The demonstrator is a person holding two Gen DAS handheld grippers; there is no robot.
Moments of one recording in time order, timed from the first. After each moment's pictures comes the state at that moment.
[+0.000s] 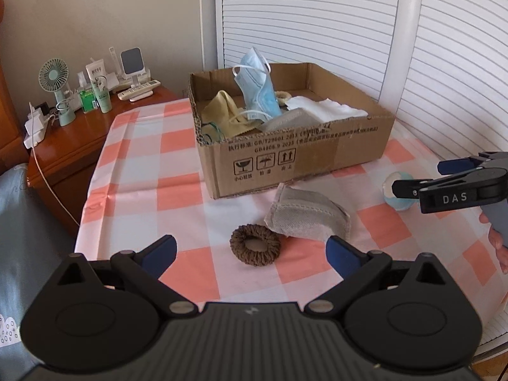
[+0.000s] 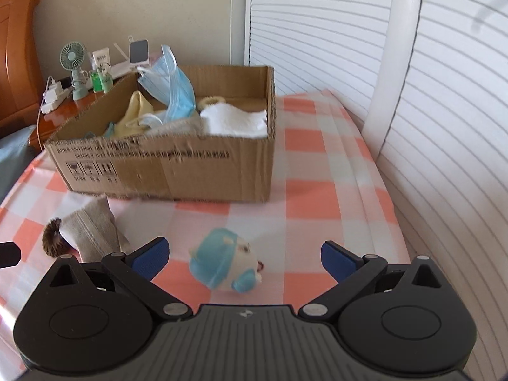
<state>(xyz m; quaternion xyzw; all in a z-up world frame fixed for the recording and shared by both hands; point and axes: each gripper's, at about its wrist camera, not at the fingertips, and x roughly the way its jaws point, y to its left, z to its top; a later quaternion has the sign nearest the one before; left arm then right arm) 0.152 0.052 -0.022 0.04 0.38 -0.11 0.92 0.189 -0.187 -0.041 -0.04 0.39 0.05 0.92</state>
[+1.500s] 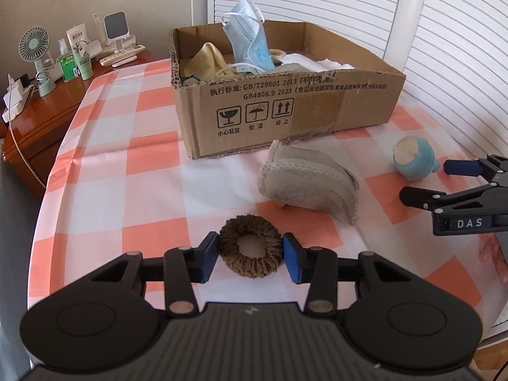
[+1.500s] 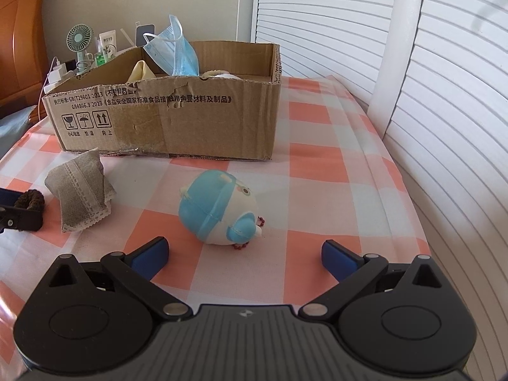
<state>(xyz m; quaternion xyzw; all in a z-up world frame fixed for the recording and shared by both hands) 0.167 0.044 -0.061 0.02 0.43 -0.12 0.90 0.174 -0.191 -0.076 -0.06 0.37 0.06 0.92</state>
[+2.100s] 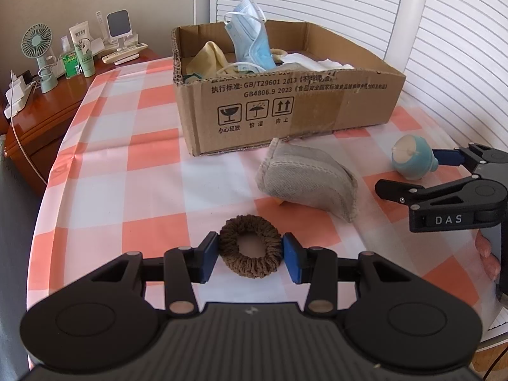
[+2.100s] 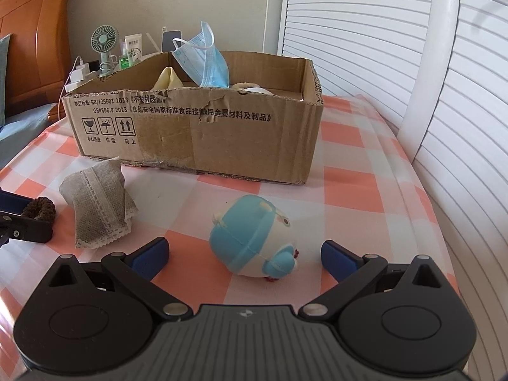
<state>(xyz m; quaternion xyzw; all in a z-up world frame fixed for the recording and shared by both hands) 0.166 0.044 -0.061 0.02 0.43 -0.12 0.90 0.187 -0.174 -0.079 -0.07 0.35 0.10 0.93</state>
